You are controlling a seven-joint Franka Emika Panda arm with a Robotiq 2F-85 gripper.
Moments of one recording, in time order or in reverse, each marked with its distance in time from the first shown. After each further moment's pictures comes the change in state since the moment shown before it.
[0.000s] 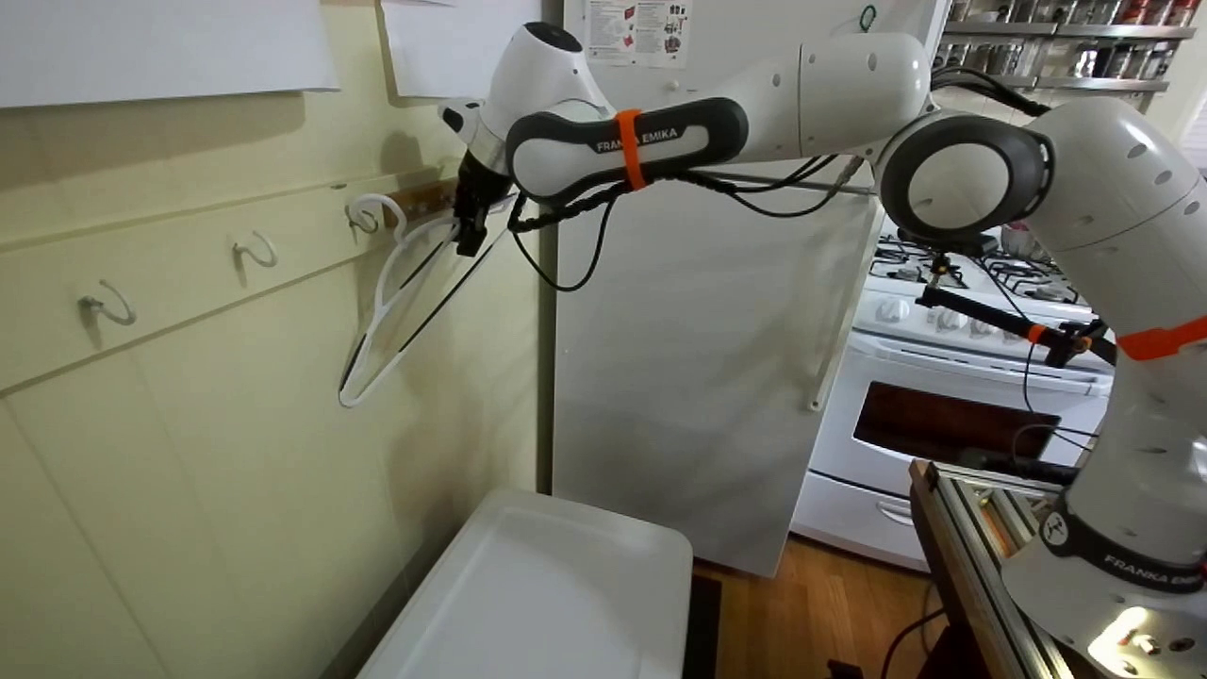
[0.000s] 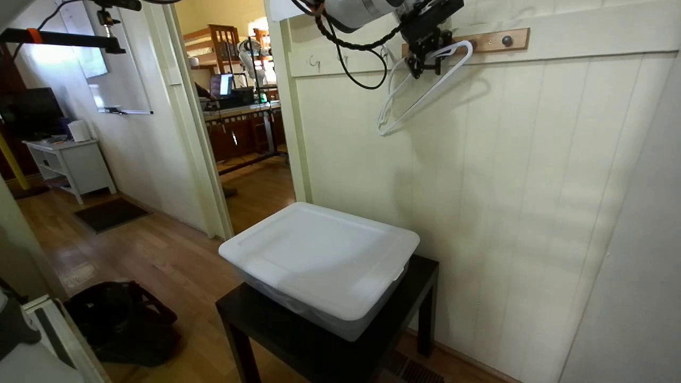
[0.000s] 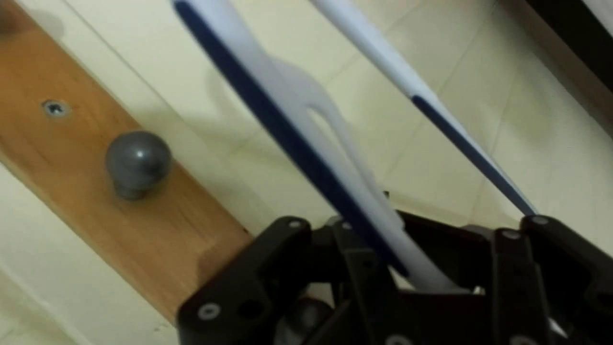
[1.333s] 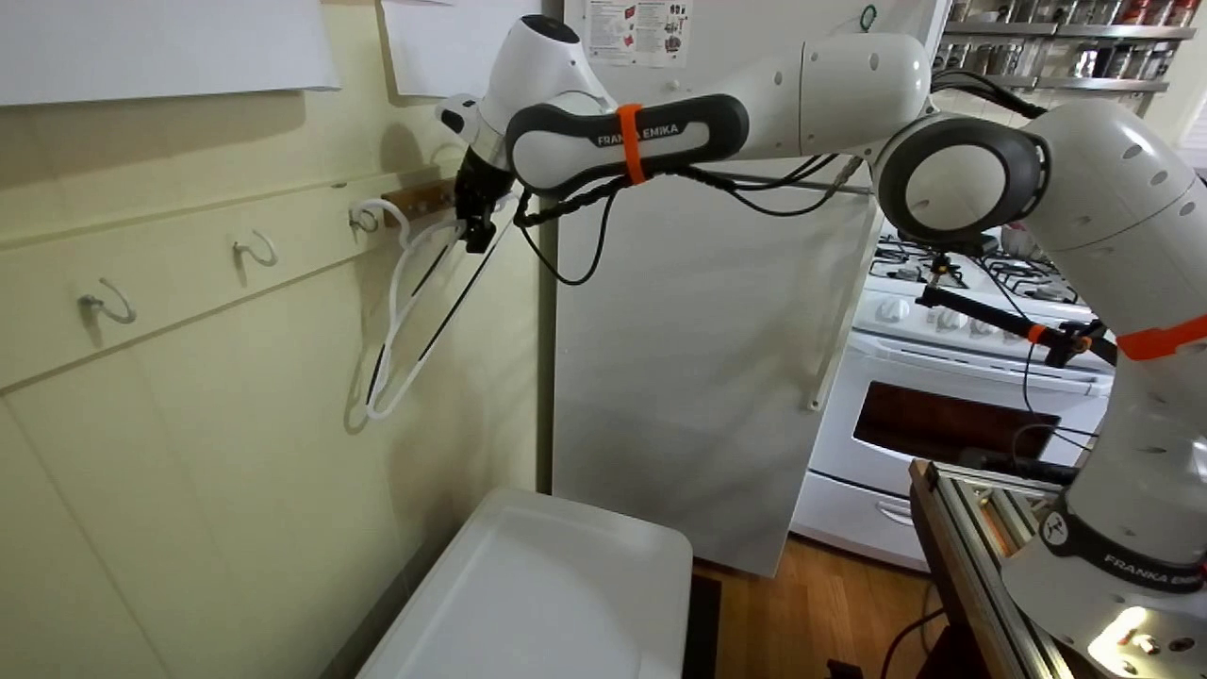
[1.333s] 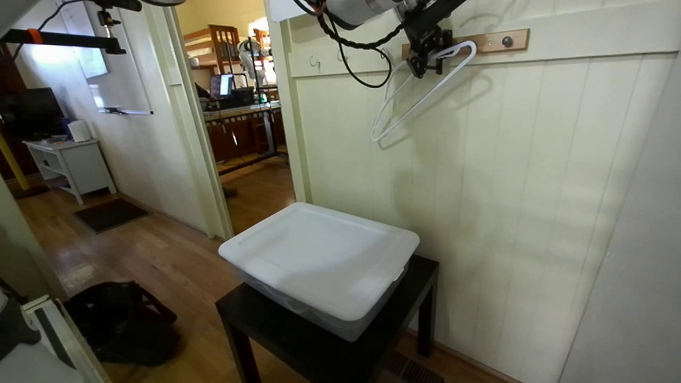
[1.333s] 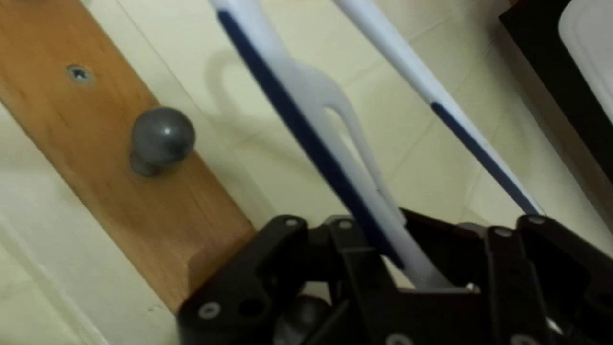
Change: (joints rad) arm -0.010 0.010 0.014 0.038 -0.024 -0.060 -0.147
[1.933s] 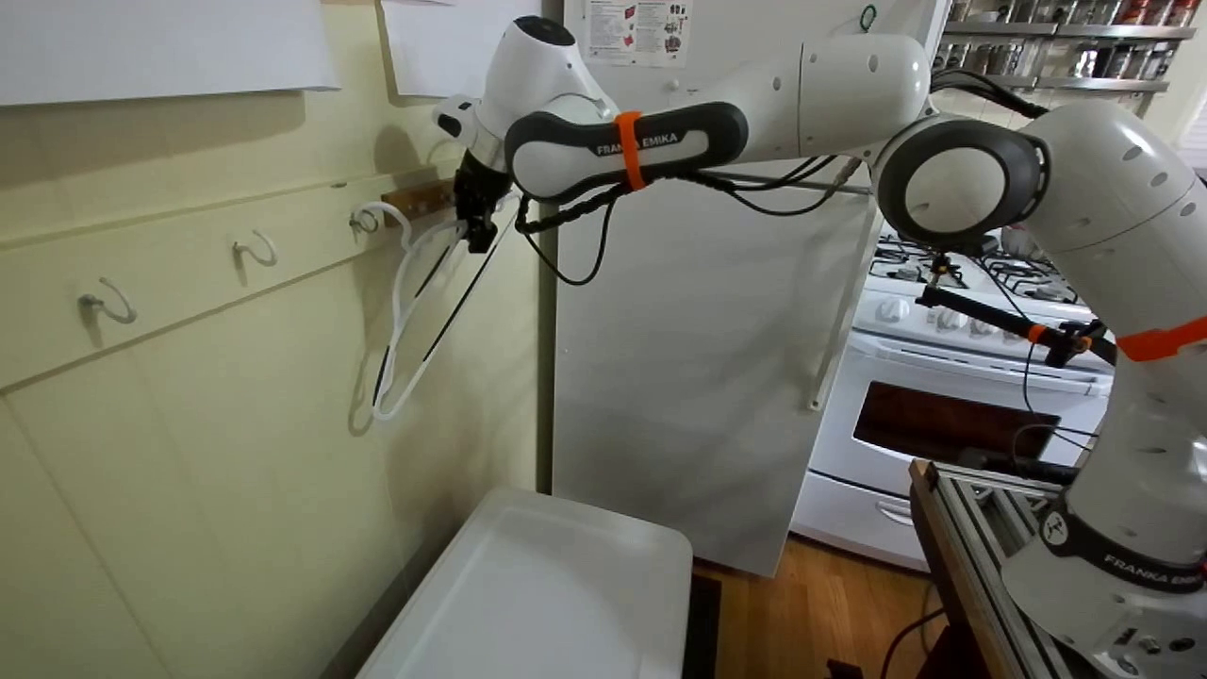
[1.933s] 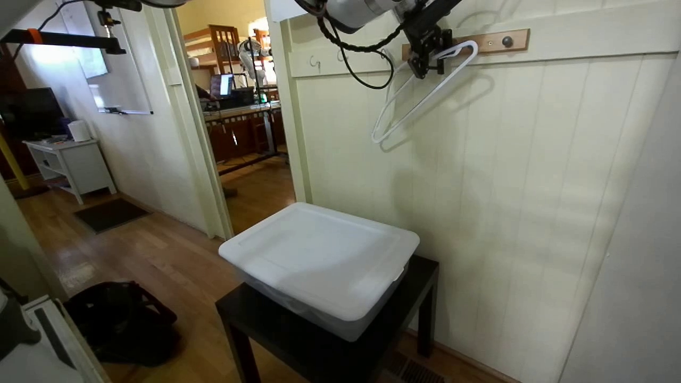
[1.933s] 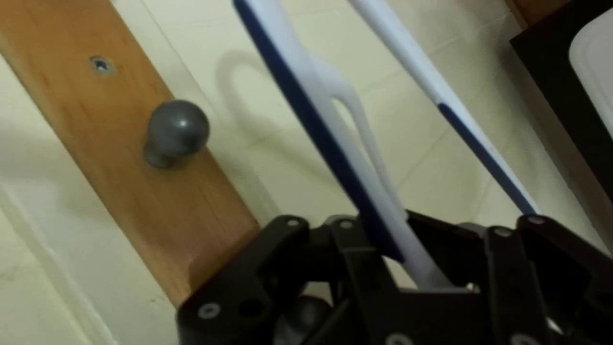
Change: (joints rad) arm 0.013 0.004 -0.014 0.003 -0.060 0.000 -0.001
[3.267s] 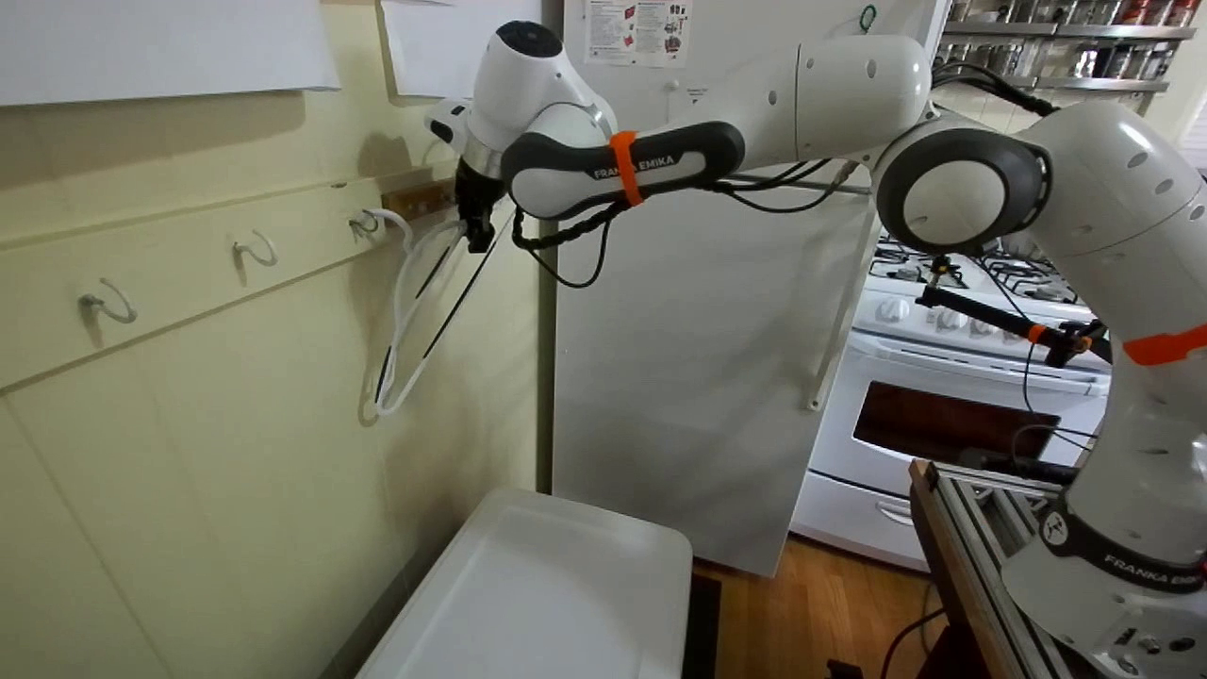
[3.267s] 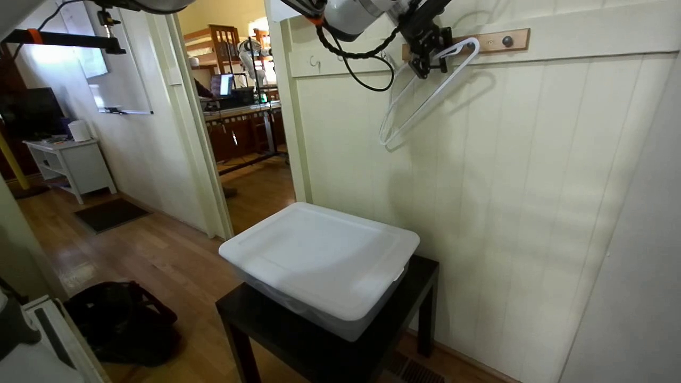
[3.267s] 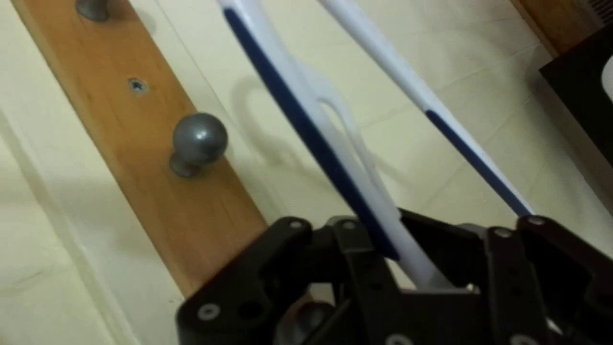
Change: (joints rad) arm 0.064 0.006 -0.090 -0.003 -0.103 0.005 0.143
